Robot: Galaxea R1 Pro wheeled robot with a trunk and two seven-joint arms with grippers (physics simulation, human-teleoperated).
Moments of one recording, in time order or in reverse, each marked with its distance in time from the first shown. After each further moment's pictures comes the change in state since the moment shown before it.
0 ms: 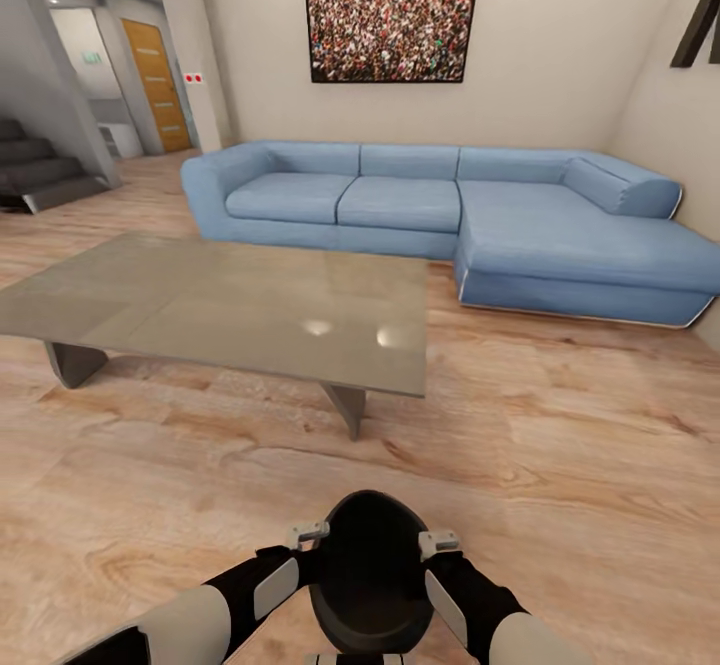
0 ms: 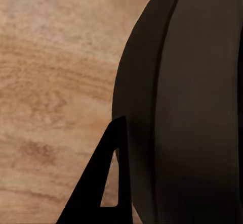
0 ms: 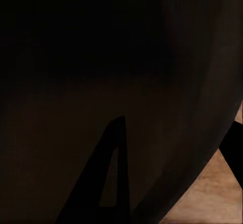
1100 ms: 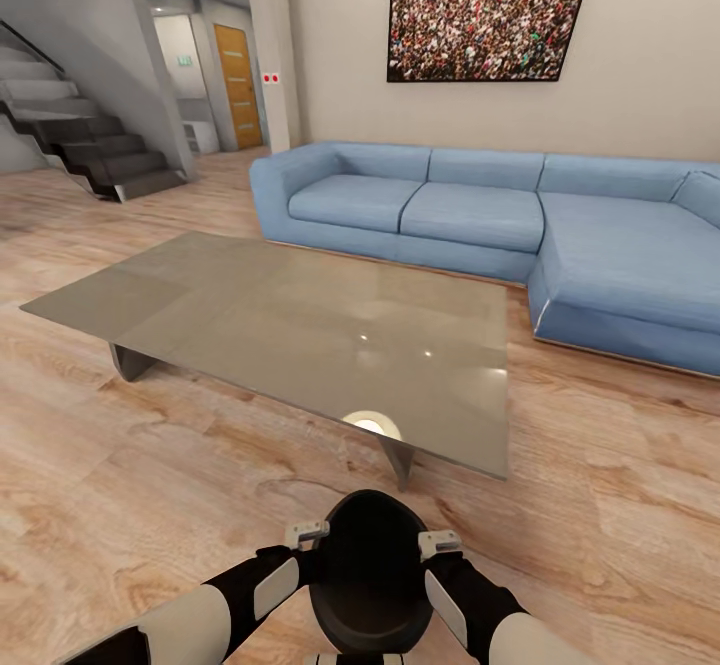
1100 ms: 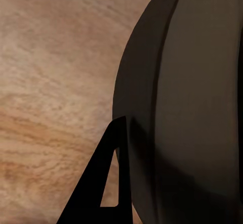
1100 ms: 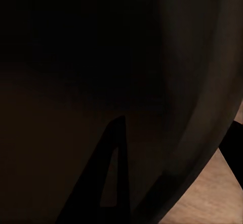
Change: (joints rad) left arm -0.001 0.000 -0.002 0.000 -0.001 -0.003 0.002; right arm 0.001 0.001 -0.002 -0.001 0.000 -0.004 0.000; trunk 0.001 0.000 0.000
